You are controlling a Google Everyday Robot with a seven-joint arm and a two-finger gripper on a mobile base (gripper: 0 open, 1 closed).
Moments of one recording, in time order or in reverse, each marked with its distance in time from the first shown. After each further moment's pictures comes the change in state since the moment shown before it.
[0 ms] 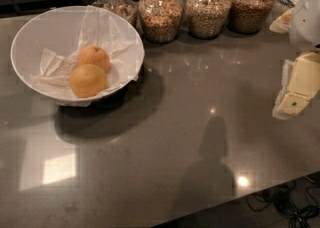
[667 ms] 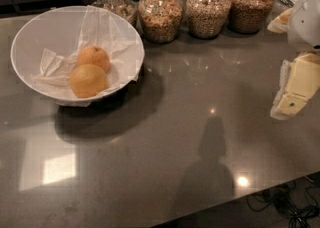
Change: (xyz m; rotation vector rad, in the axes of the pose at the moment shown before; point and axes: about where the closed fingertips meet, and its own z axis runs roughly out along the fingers) arm -0.005 0.000 0.002 0.005 -0.015 -0.012
